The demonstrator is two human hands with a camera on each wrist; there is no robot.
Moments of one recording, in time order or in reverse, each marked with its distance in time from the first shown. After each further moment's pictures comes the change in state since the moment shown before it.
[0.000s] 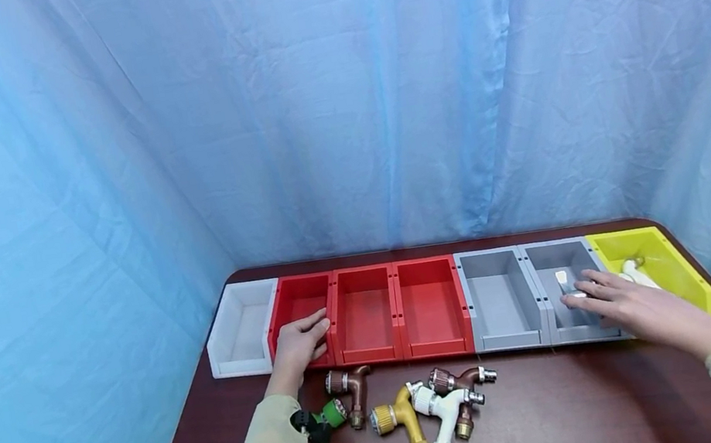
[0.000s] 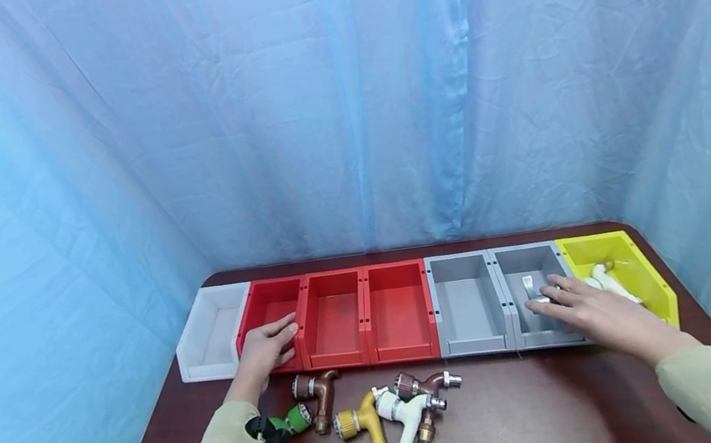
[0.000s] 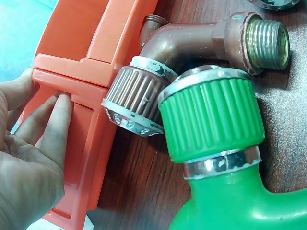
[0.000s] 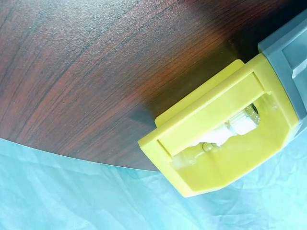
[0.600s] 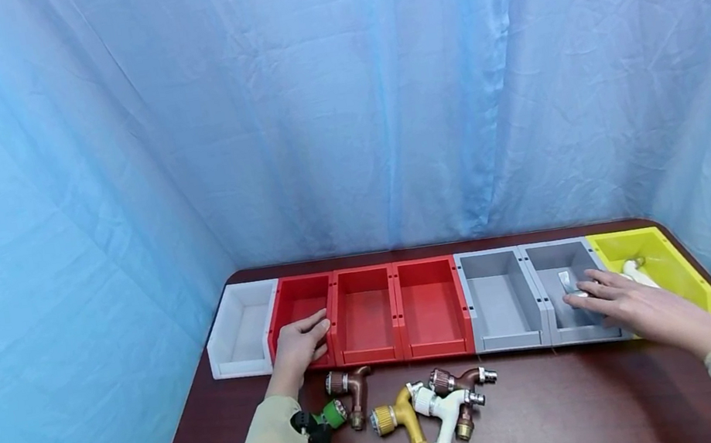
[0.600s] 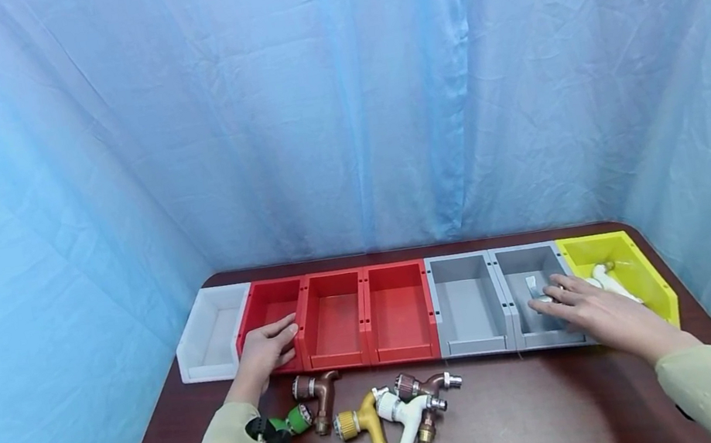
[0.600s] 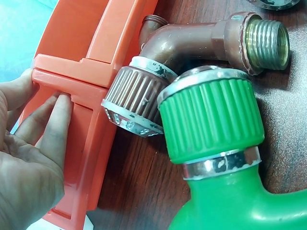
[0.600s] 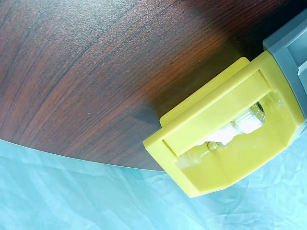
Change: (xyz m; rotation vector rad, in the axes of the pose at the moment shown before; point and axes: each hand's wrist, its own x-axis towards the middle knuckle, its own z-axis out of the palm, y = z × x) left_hand 0.000 -0.001 -0.001 -0.008 -0.008 0.005; right_hand -0.005 0.004 0.003 0.016 -0.075 0.047
